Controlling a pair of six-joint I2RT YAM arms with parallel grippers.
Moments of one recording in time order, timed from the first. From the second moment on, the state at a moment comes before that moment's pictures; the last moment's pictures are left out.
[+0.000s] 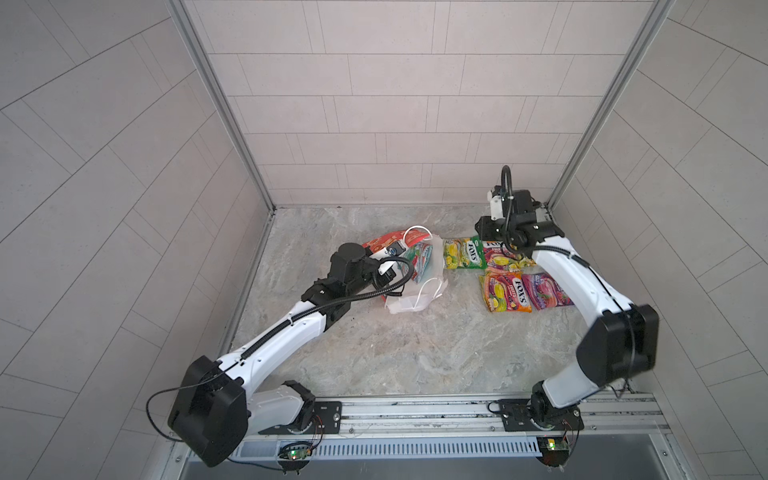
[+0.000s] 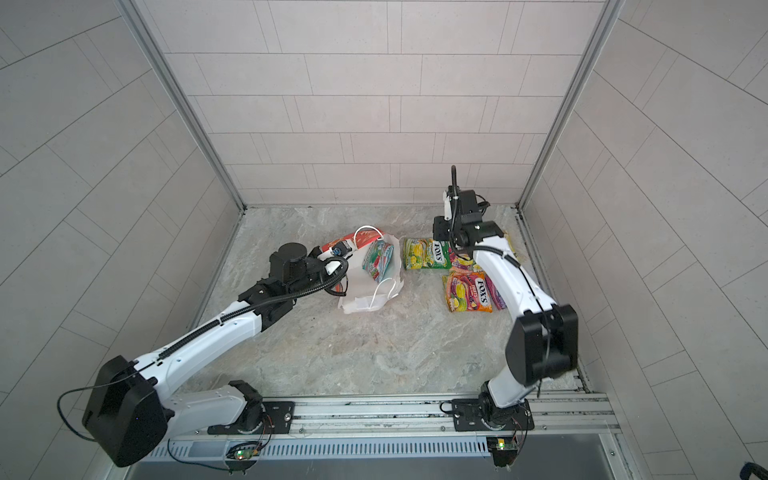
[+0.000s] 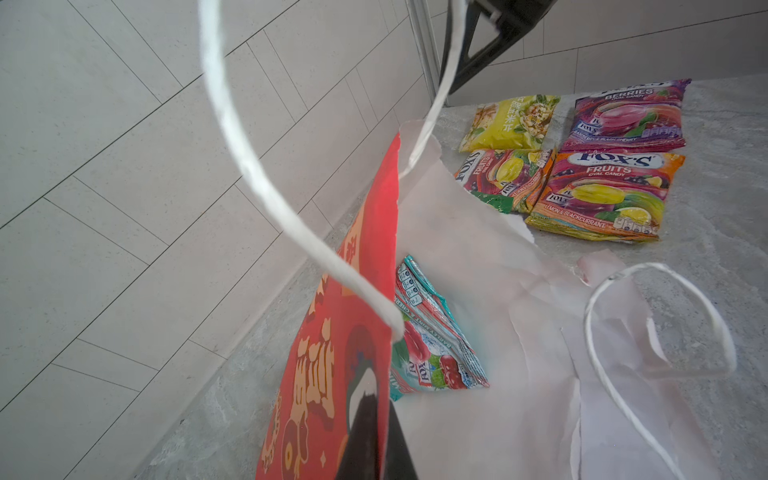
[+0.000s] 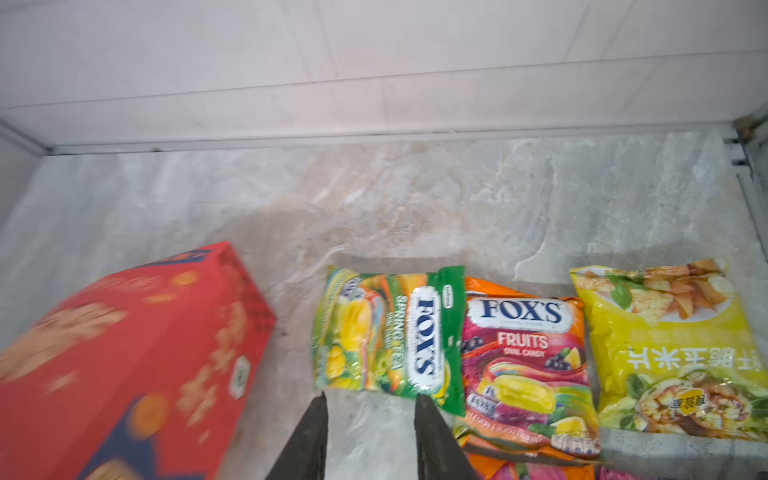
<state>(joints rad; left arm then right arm) -0.56 1.22 0.83 0.07 0.15 0.51 0.23 1.44 1.32 -0.48 -0.03 0.22</state>
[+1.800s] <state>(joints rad) -0.56 1.20 0.83 0.05 0.19 0.50 0.75 1.73 0.96 0.09 0.38 0.64</state>
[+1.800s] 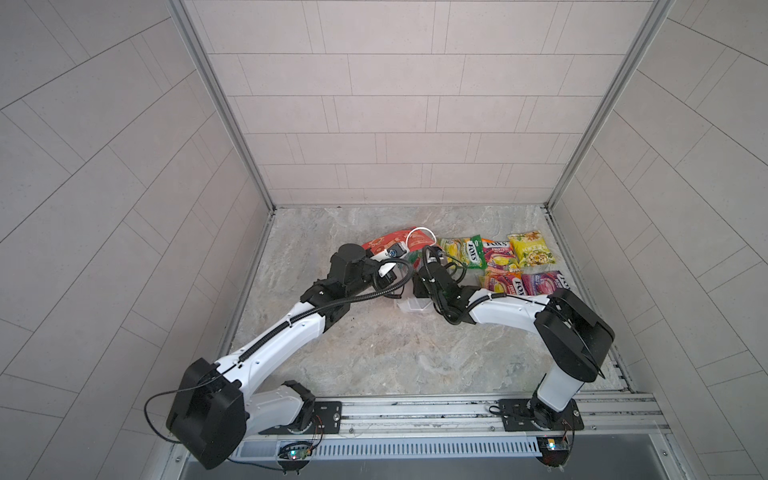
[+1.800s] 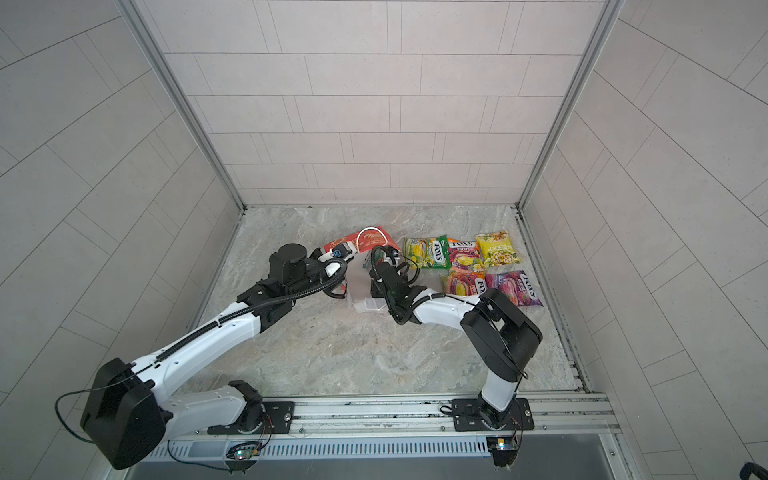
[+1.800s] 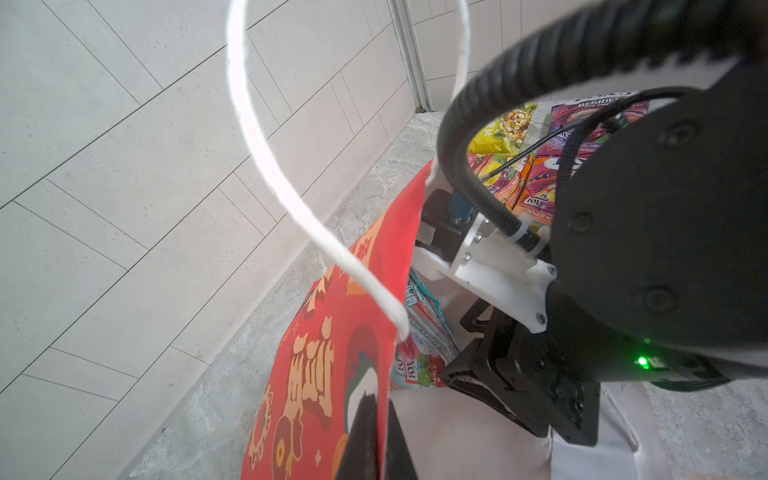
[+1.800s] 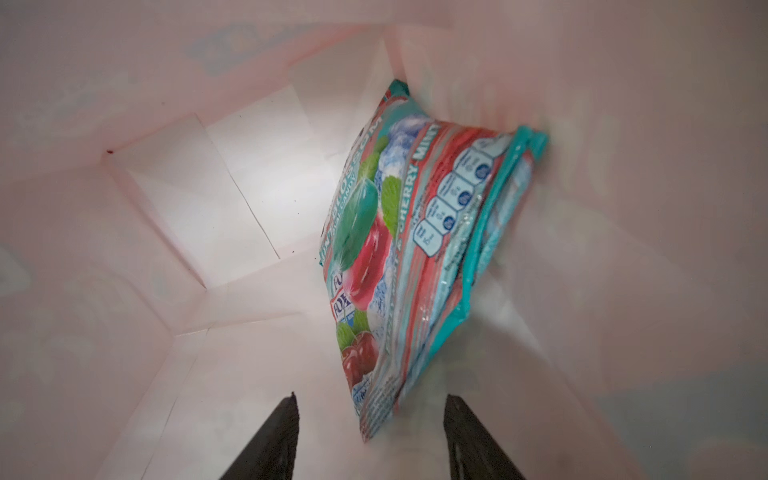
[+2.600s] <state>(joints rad) -0.56 1.21 0.83 0.05 0.21 0.50 0.72 1.94 1.09 0.26 0.52 0.79</state>
